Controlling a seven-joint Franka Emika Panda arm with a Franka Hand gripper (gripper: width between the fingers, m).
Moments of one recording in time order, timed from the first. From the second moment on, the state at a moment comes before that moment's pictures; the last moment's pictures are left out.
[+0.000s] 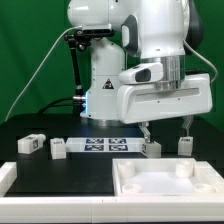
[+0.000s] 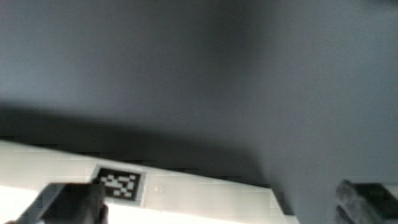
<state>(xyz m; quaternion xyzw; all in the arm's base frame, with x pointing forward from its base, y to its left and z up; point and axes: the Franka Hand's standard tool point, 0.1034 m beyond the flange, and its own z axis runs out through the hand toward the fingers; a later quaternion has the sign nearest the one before) 0.449 0.101 0.057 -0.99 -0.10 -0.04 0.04</state>
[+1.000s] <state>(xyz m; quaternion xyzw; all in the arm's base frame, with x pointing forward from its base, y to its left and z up) 0.395 0.141 0.050 -0.96 0.27 -0.01 0.07</state>
